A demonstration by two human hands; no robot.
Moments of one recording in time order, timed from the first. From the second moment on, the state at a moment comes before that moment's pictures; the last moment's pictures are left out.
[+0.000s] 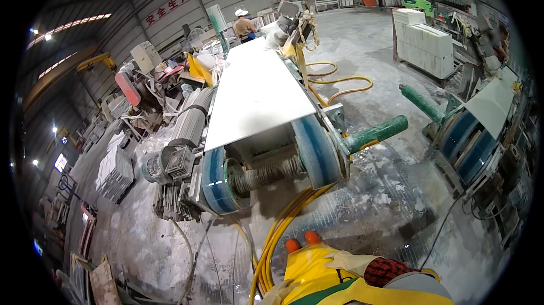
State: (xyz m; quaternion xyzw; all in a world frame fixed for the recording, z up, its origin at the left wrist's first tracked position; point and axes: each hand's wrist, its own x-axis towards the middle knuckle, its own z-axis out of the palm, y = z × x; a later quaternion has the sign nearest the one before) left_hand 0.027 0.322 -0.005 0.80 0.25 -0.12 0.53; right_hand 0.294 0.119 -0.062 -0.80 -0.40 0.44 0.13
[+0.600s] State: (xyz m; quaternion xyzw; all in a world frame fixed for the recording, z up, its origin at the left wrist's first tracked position) left_hand 0.019 0.320 -0.008 0.80 0.25 -0.12 0.54; right_hand 0.289 0.118 -0.072 -0.81 -0.37 0.42 0.15
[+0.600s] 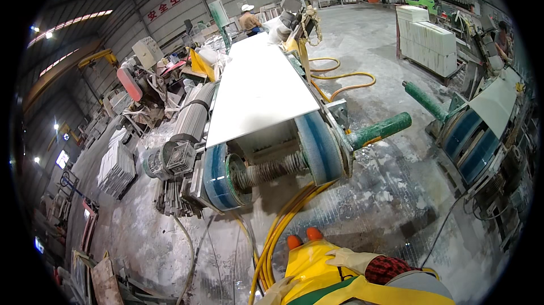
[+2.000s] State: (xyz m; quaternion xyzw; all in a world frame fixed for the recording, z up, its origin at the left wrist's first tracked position) left_hand 0.017 0.323 -0.014 0.80 0.25 -0.14 0.53; right_hand 0.285 0.120 -0.040 -0.82 -0.33 0.44 0.17
